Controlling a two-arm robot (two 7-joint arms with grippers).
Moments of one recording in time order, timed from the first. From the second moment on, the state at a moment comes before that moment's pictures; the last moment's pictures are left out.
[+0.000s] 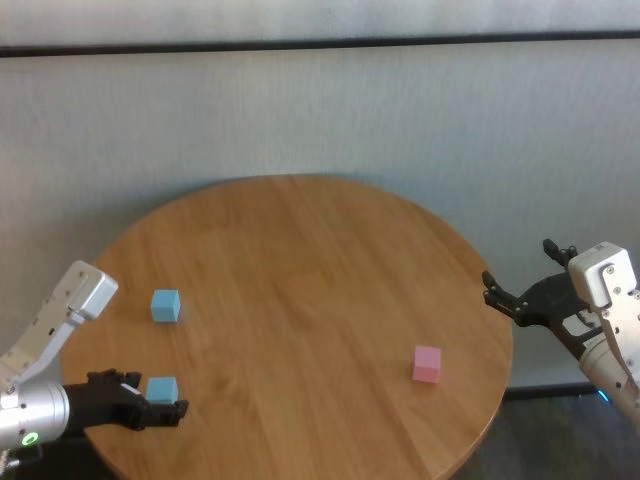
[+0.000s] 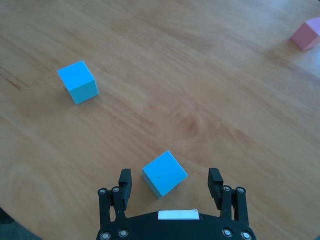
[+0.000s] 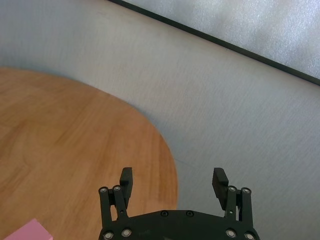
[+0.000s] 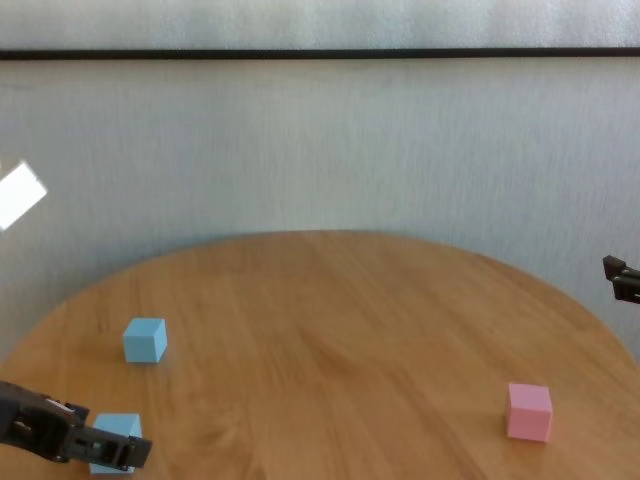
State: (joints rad) left arm -0.24 0.69 0.46 -1.52 -0.54 0.55 -0.42; right arm 0.20 0.60 -0.45 -1.41 0.25 -0.12 -0.03
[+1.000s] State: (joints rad) left arm -0.30 0.65 0.47 -1.48 -0.53 0.65 -0.39; right arm 0.20 0.60 -0.45 -1.41 0.25 -0.12 -0.03
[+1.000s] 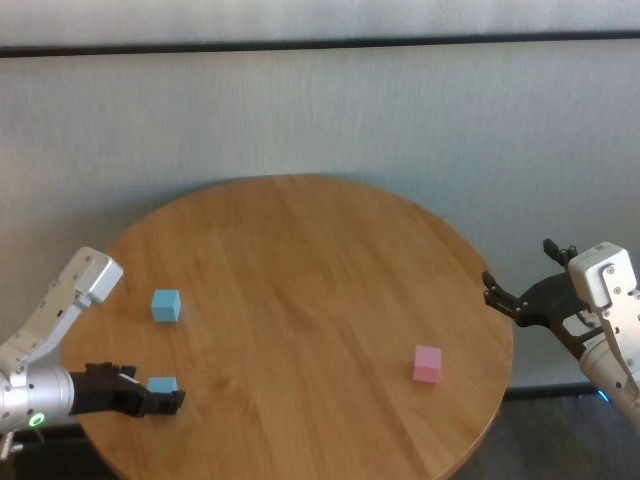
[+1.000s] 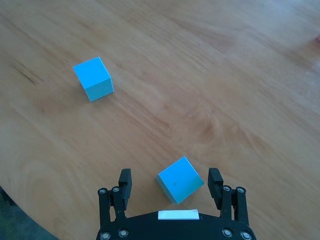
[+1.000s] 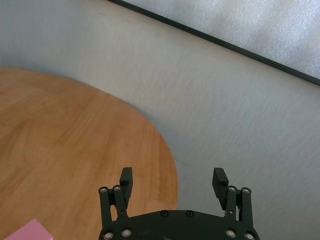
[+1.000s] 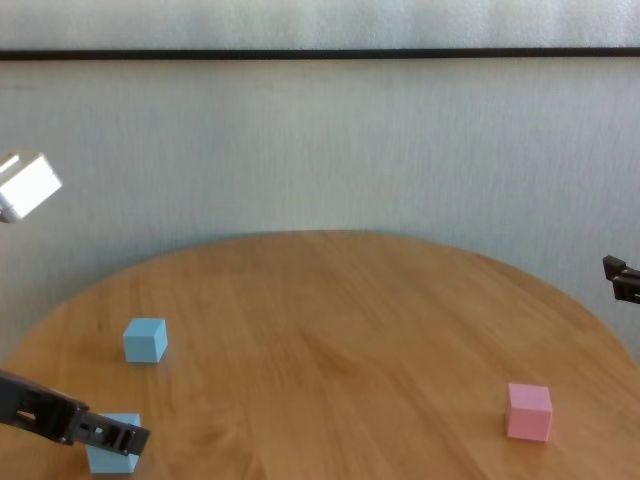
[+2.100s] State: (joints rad) left arm -0.35 0.61 0.47 -1.45 -0.48 0.73 -0.38; right arm 0.20 0.60 -0.45 -1.41 0.25 -0.12 -0.03
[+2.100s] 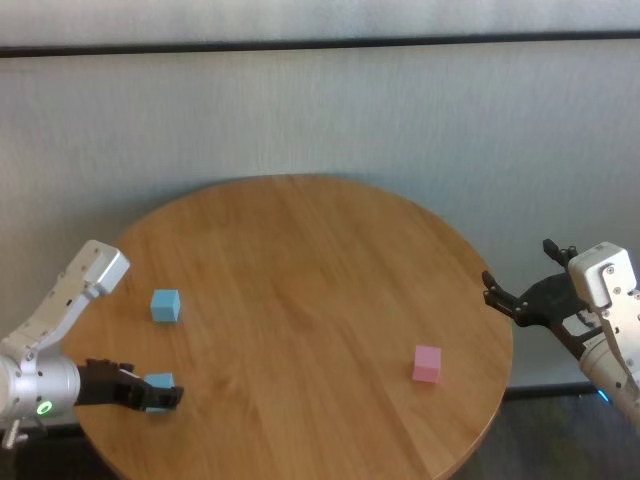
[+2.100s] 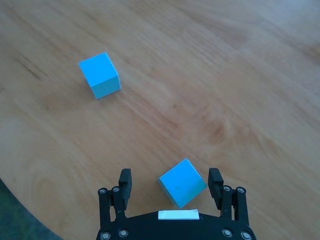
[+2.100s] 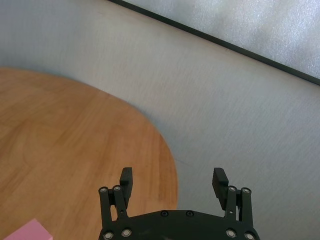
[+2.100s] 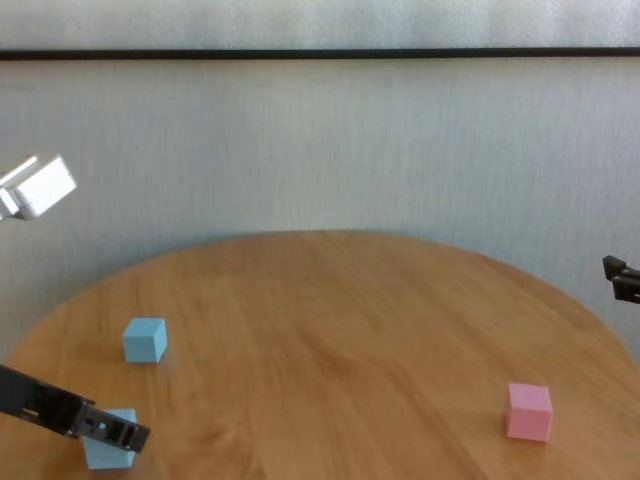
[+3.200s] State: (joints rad) left arm -0.35 0.62 0.48 -1.45 -0.47 0.73 -0.39; right arm 0.20 0.60 -0.45 -1.41 0.25 -0.12 -0.03
